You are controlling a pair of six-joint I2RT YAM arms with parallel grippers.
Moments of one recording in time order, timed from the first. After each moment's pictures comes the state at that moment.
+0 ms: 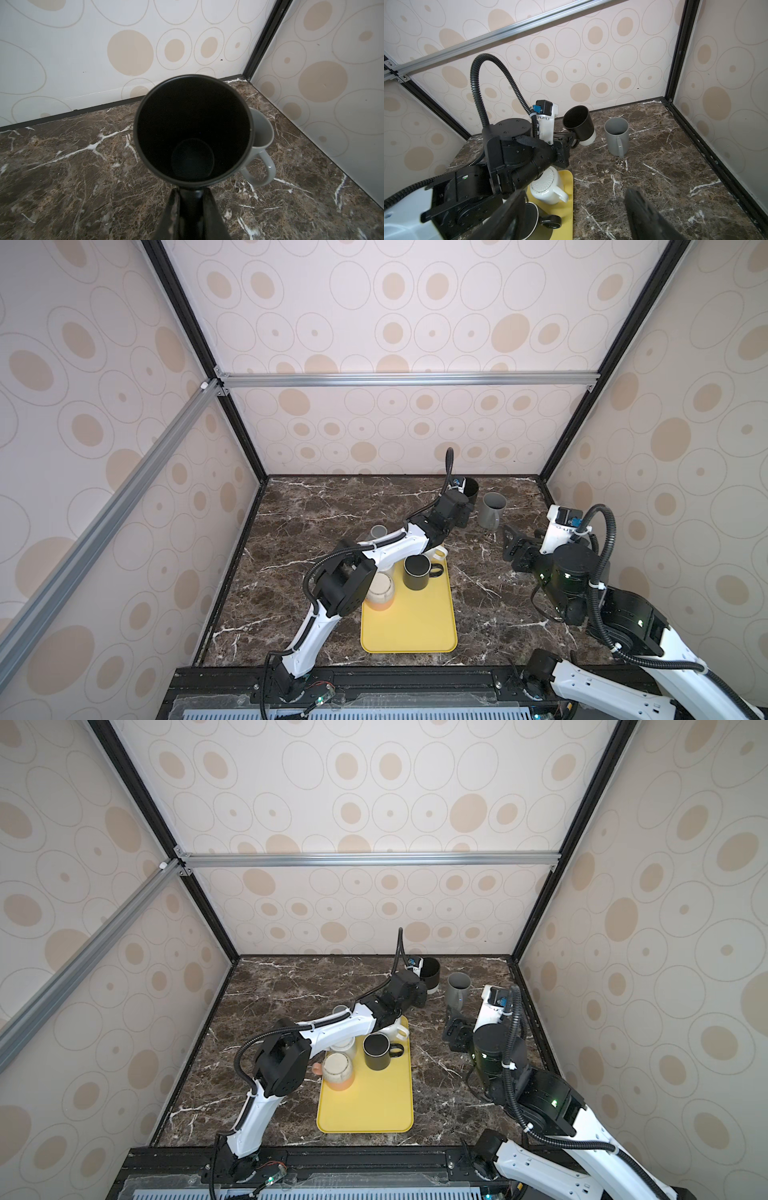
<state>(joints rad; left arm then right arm) -0.86 2.25 1.88 -0.03 -0.32 -0.30 0.84 0.71 1.09 -0.72 0.73 0.50</state>
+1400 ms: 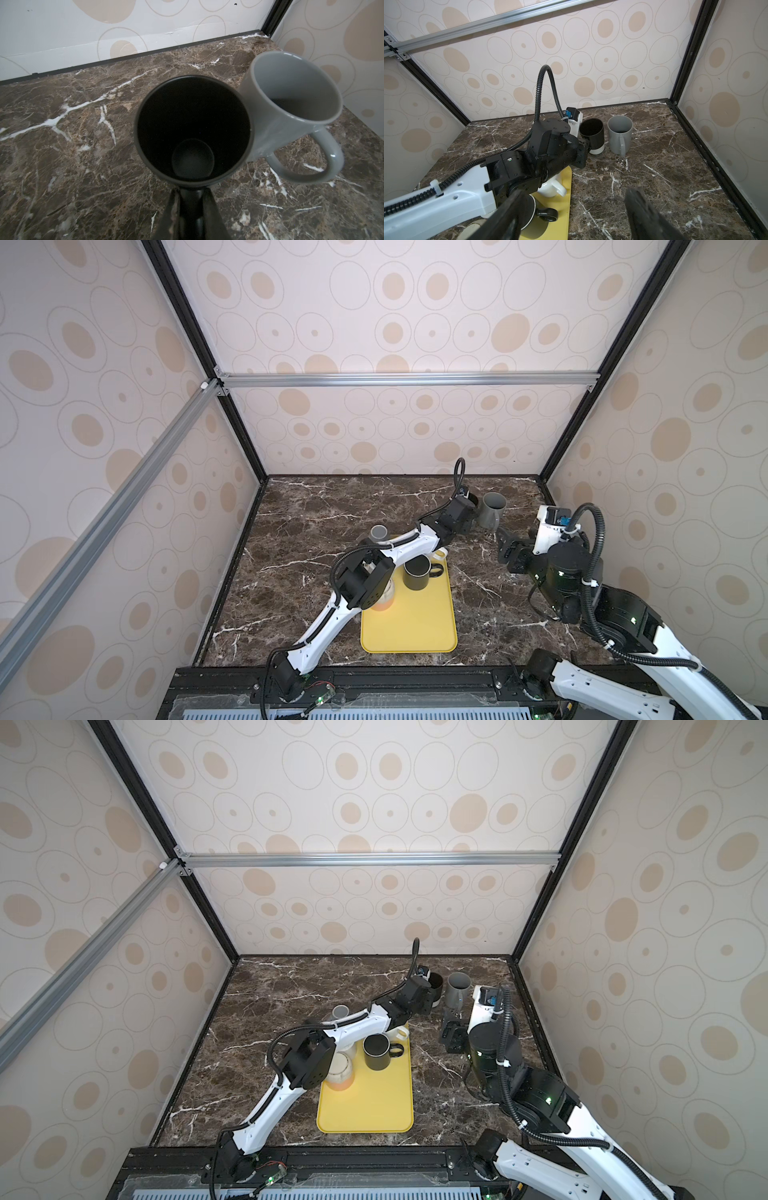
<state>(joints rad) -0.85 2.50 2.14 -0.19 -0.28 -0.34 0.82 0.72 1.07 -0.71 0.68 0.44</state>
